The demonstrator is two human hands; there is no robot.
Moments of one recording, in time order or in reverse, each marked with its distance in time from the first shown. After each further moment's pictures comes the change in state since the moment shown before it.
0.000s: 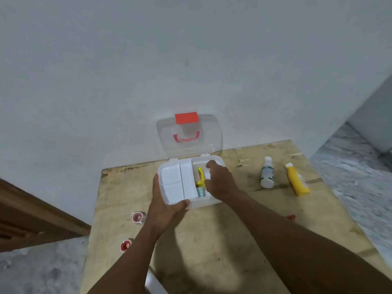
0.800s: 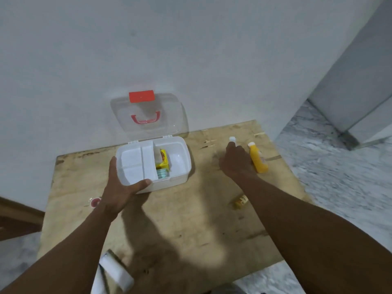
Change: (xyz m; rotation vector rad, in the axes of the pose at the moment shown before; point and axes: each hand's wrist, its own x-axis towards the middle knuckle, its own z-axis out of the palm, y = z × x) left_hand 0.002 0.007 0.007 0.059 0.020 -0.095; right_hand -0.032 0.112 -0.063 -0.248 0.149 0.289
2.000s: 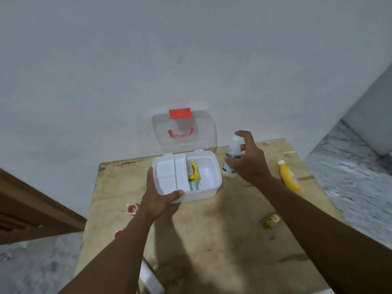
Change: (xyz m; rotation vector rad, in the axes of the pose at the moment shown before) left_hand -0.002 -0.003 -0.002 -0.036 -0.010 -0.039; right_hand -0.009 -0.056 -0.037 0.671 0.126 -0.222
